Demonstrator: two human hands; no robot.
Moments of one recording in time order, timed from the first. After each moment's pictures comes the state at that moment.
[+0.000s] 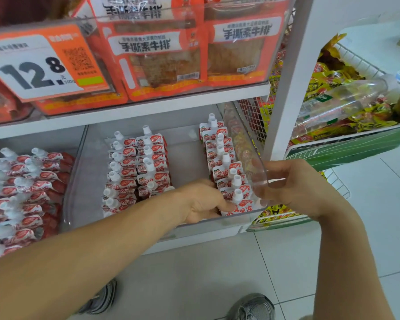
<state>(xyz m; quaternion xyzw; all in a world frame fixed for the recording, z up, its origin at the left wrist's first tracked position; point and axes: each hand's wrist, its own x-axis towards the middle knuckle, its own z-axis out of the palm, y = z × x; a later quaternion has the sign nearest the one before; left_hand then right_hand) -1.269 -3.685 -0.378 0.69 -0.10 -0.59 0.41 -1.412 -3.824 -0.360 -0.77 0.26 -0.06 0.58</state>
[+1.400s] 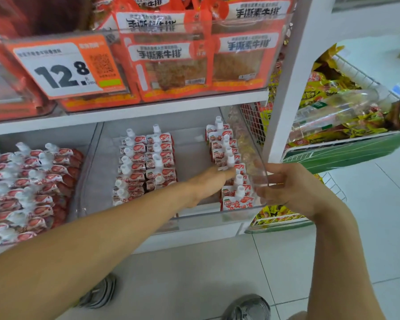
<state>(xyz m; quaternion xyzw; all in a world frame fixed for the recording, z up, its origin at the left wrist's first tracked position) -1.263 -3.700 -0.379 0.72 -0.26 -0.49 0.42 -1.421 -3.817 -0.350 -0.76 0.25 -0.04 0.60</state>
